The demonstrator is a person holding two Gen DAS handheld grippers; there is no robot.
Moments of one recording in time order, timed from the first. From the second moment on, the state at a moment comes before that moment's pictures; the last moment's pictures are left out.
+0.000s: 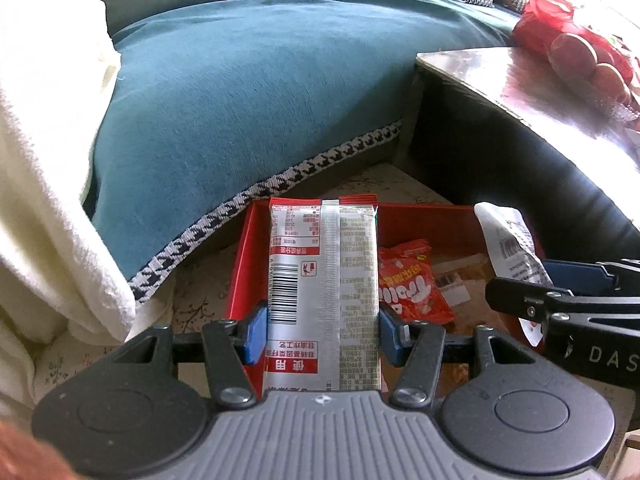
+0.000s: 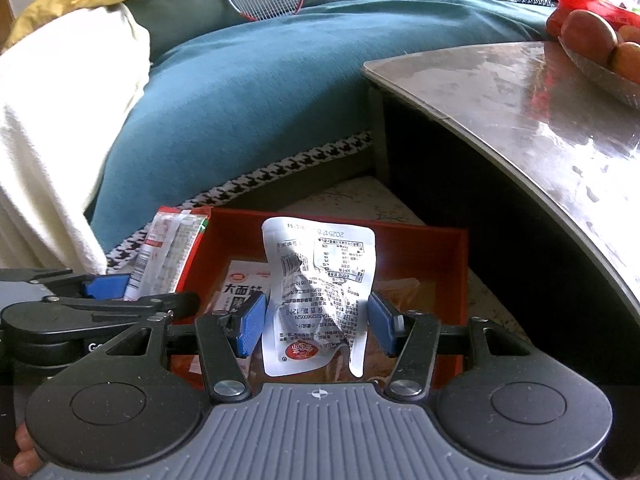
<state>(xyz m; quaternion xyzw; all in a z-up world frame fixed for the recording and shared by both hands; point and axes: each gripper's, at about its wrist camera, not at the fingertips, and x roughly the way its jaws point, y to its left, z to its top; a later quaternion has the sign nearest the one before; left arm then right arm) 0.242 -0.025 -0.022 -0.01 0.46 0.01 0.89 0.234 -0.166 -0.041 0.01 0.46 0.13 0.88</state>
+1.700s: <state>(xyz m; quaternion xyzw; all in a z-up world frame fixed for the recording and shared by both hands) 0.291 -0.040 -0.090 0.03 0.53 0.01 0.85 0.279 -0.157 -0.108 -0.04 0.55 0.09 0.83</state>
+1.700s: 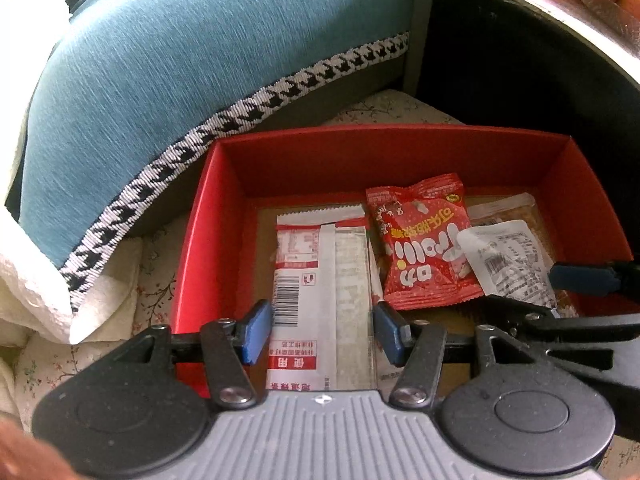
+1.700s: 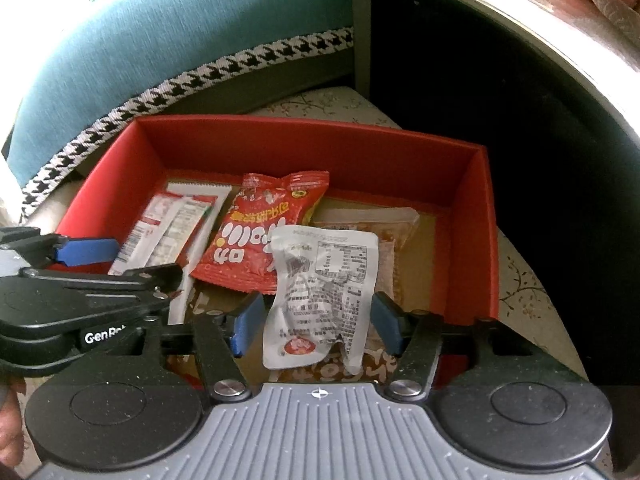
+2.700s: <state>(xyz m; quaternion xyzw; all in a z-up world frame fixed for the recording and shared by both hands) 0.239 -0.020 -0.040 0.02 0.50 0.01 0.86 0.250 -0.158 -0.073 -0.04 0.52 0.11 0.84</state>
